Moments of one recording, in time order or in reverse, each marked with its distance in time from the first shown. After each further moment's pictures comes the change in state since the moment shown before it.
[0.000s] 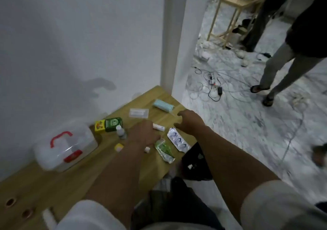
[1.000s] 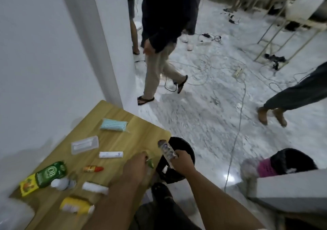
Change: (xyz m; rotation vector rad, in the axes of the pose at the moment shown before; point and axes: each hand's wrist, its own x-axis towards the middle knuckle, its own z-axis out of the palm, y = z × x) left_hand 0.070 0.083 0.127 -0.028 -0.237 0.223; right_hand -0.052 0.129 0.095 0.624 0.023 0.668
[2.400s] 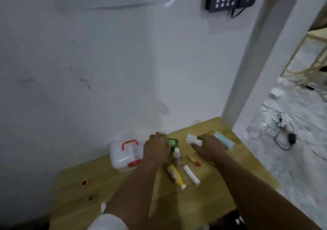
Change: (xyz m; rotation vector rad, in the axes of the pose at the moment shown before) left_hand -0.193 -0.175 -0.168 0.082 0.519 -0.491; right_hand -0.112 -0.275 0.102 -0.593 -0.117 -0.856
